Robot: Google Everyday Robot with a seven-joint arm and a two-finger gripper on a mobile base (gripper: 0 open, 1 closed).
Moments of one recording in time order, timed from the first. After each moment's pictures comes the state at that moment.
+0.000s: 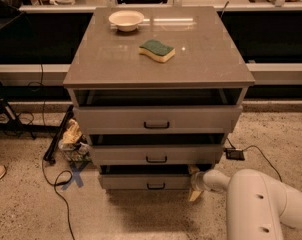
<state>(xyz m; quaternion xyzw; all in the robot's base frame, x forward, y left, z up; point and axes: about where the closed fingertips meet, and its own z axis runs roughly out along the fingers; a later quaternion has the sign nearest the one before) 0.665 -0.211 0.157 -0.70 0.65 -0.05 0.29</state>
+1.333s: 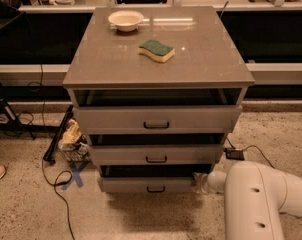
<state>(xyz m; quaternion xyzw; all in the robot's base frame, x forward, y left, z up) 0.640 -0.239 0.162 -0.67 0.69 -0.05 0.25</state>
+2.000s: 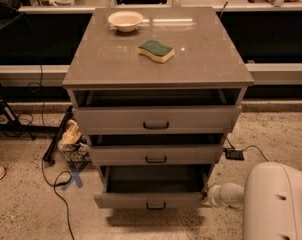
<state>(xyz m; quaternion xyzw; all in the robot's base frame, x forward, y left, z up) 0.576 -0.278 0.184 -0.62 0.74 -0.05 0.24</state>
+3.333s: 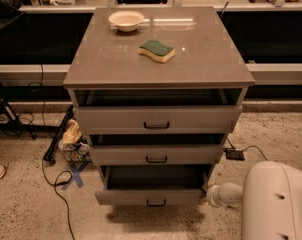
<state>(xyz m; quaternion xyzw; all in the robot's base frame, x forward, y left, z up) 0.575 -0.274 0.186 -0.62 0.74 -0.05 0.24</state>
